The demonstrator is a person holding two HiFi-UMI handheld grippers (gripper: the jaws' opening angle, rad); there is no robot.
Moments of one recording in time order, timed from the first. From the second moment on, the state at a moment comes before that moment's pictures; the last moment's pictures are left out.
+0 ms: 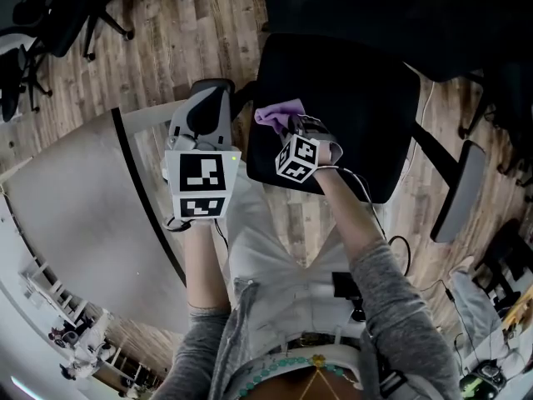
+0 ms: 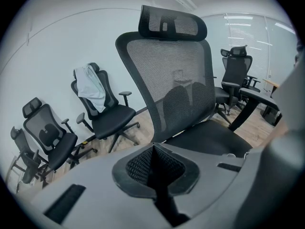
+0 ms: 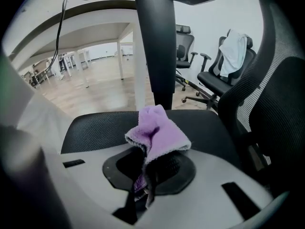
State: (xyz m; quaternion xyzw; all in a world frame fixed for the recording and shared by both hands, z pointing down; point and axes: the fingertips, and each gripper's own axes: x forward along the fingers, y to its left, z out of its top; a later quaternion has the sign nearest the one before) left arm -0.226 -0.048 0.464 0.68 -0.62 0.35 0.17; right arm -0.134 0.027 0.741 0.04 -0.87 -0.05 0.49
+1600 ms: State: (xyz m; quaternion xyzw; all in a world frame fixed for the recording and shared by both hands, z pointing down) left arm -0.227 -0.048 0.463 0.68 -0.62 0.35 0.16; right arm -0.045 0.013 0.757 0.08 -0.85 -0.02 0.52
